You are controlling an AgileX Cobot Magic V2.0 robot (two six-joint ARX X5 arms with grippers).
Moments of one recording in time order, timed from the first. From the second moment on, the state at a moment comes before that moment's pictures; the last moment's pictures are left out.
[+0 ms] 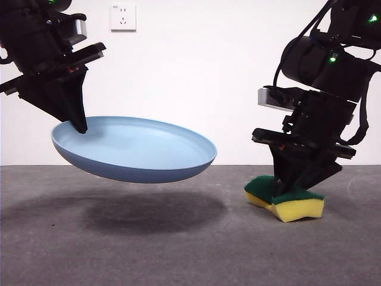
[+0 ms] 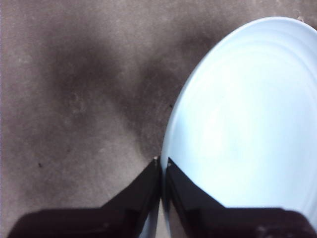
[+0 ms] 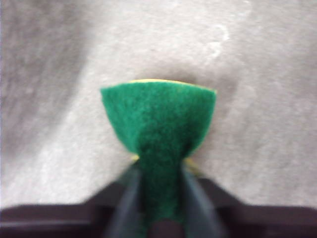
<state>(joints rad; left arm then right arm) -0.31 1.48 1.14 -0.67 0.18 -0.05 0.38 1.71 0.99 -0.36 -0.13 -0.03</state>
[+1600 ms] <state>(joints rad) -0.51 1.49 1.14 -0.56 0.22 -0.09 0.81 1.55 1.00 -0.22 -0.25 0.17</state>
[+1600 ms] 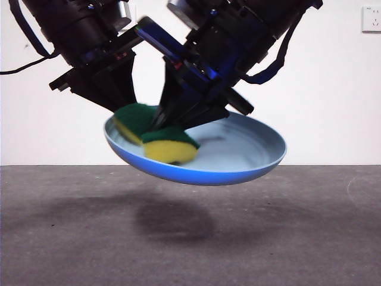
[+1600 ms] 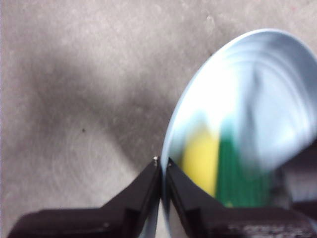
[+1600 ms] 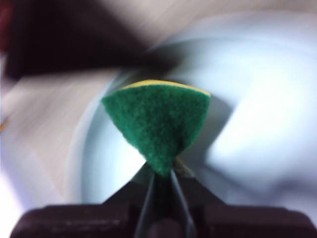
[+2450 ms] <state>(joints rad) -0.50 1.49 1.14 -0.65 0.21 -0.09 0.84 1.55 1.00 -0.54 0.41 0.16</state>
